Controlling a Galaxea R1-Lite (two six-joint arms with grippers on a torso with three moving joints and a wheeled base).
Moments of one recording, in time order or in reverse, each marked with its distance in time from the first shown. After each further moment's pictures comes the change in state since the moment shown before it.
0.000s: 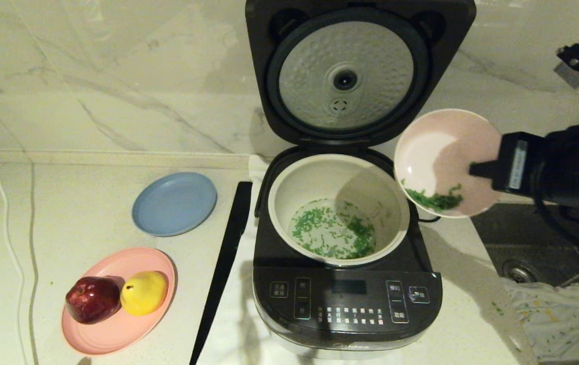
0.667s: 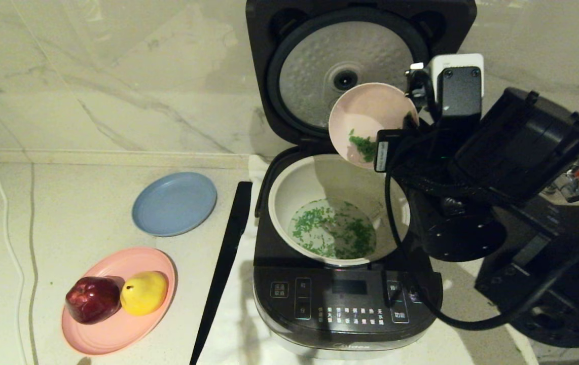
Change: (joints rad) left arm 0.000 0.000 0.000 0.000 0.000 0.000; right arm 0.188 0.396 0.276 -1.510 -0.530 -0.809
